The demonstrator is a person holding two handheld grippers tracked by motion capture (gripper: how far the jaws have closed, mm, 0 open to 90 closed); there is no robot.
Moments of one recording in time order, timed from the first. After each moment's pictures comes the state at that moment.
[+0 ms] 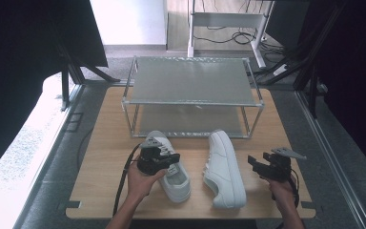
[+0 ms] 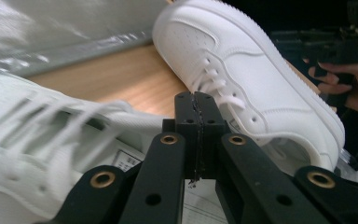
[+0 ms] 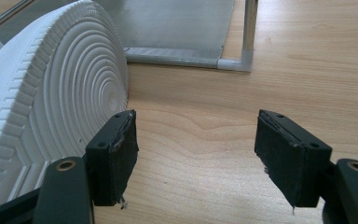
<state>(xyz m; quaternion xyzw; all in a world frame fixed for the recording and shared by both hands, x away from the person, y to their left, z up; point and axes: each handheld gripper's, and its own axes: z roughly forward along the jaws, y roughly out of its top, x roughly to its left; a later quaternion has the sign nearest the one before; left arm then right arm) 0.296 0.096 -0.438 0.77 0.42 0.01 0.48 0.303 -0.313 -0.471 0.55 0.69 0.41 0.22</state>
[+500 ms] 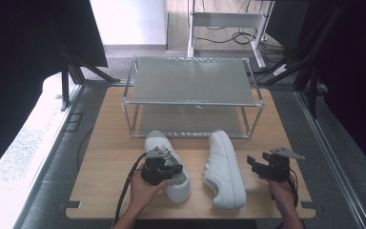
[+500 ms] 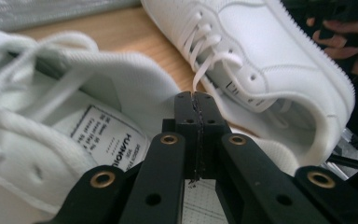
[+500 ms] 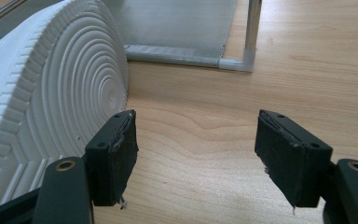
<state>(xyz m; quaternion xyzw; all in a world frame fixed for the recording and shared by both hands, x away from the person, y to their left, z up) 0.280 0.086 -0.459 0.79 0.41 0.00 0.45 0.304 -0.311 -0.472 0.55 0.70 0.40 0.22</state>
